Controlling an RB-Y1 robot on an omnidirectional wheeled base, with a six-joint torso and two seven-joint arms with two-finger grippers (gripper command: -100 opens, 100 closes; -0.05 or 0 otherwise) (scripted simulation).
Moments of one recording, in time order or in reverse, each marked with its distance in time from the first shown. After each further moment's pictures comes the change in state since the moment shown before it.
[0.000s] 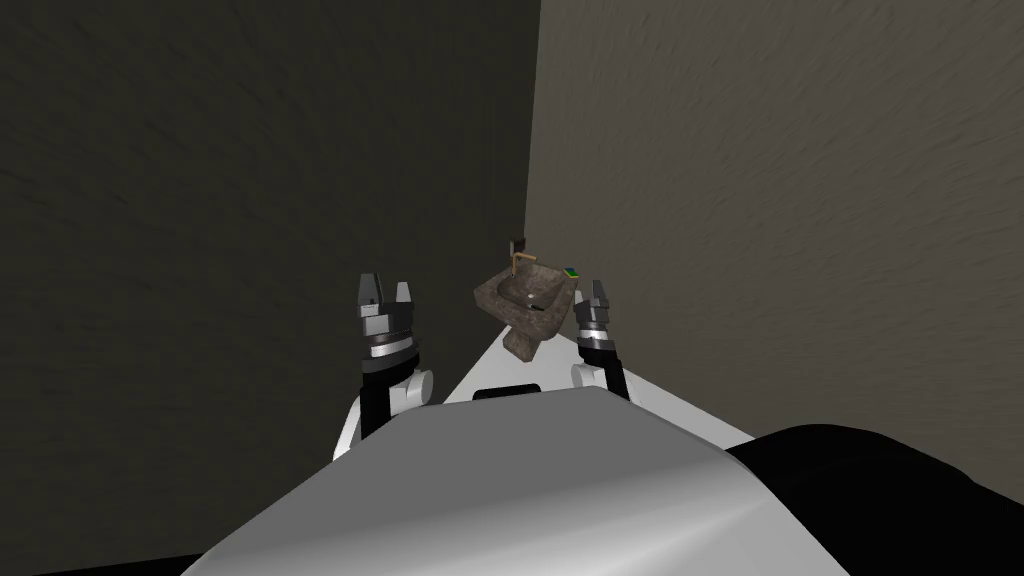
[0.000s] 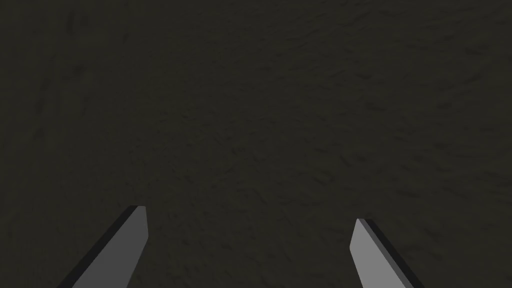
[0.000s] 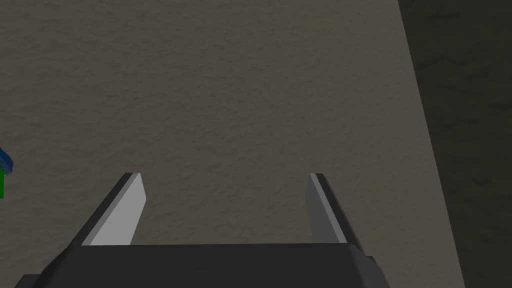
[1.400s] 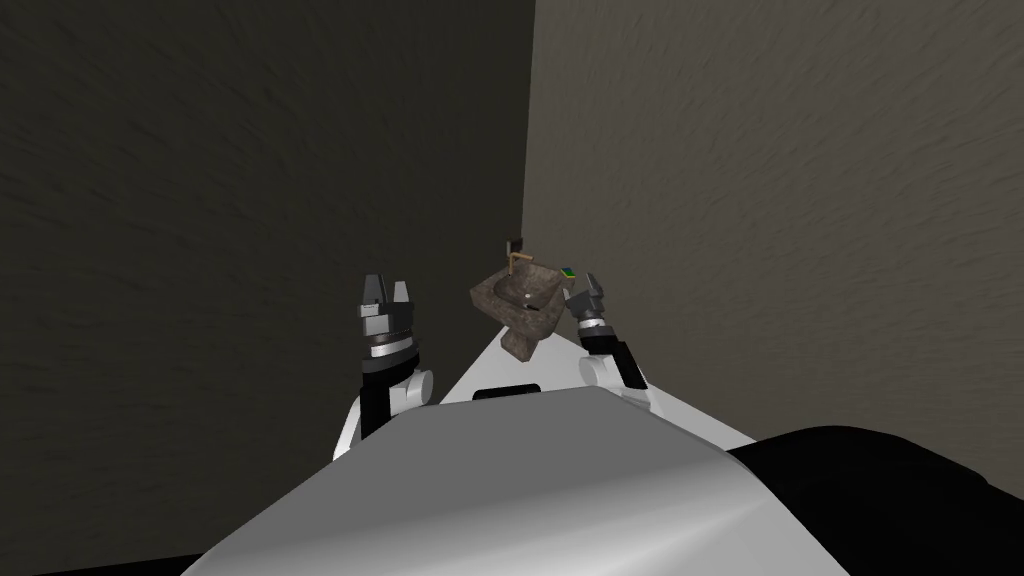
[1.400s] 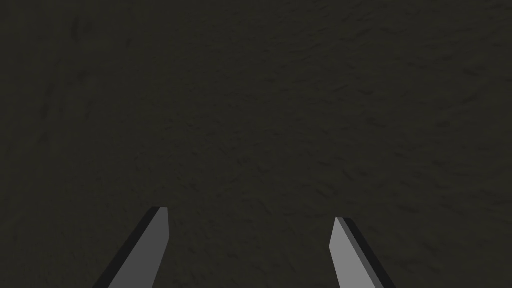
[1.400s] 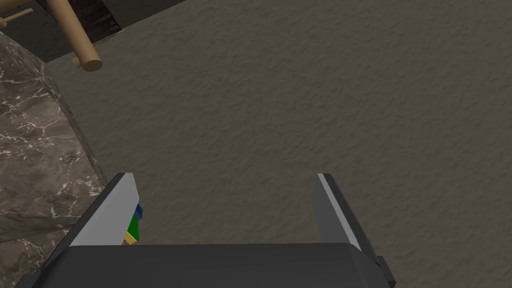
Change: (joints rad) left arm 0.000 0.000 0.000 0.000 0.000 0.000 0.000; right arm -0.081 -0.152 -0.007 -0.086 -0.198 0.327 -0.283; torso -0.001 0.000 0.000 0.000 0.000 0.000
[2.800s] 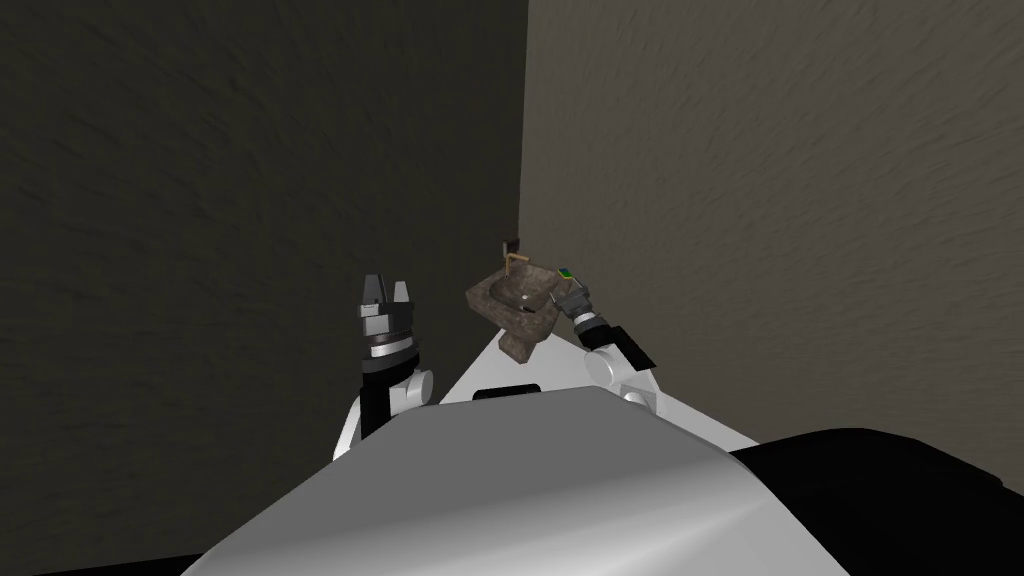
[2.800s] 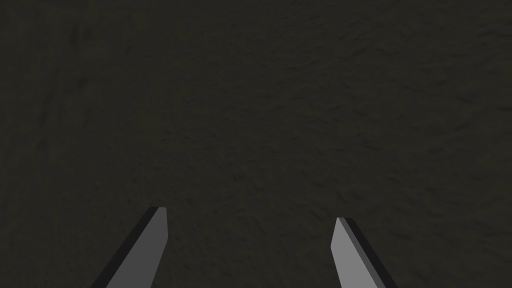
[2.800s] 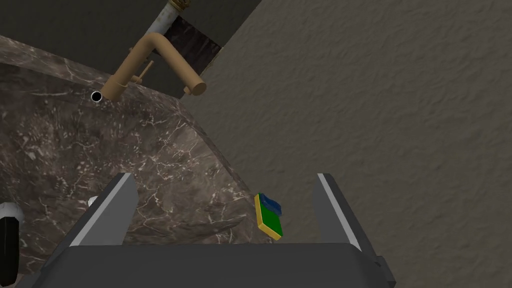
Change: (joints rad) left arm 0.000 0.000 0.000 0.000 0.000 0.000 0.000; right arm -0.068 -0.056 -0.016 -0.075 -0.216 0.386 -0.319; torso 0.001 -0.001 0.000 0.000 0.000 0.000
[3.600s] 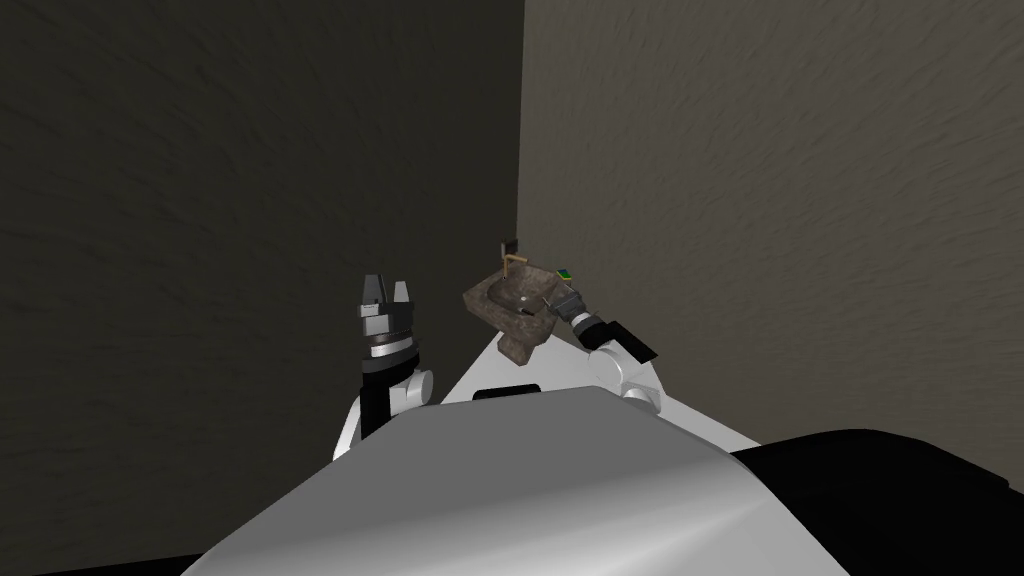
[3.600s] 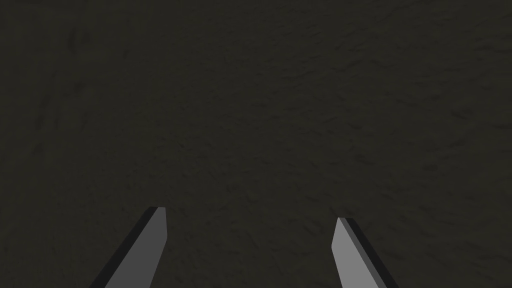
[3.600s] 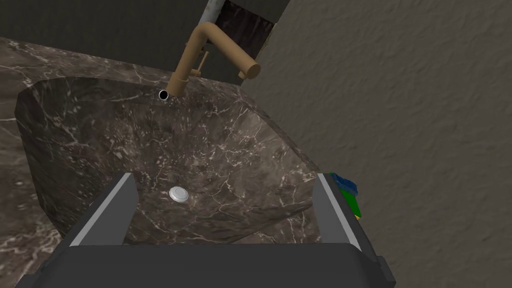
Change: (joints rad) left arm 0.000 0.000 0.000 0.000 0.000 0.000 0.000; right arm -0.025 -0.028 -0.017 -0.028 -0.112 0.211 -0.171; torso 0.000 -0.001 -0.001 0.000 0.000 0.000
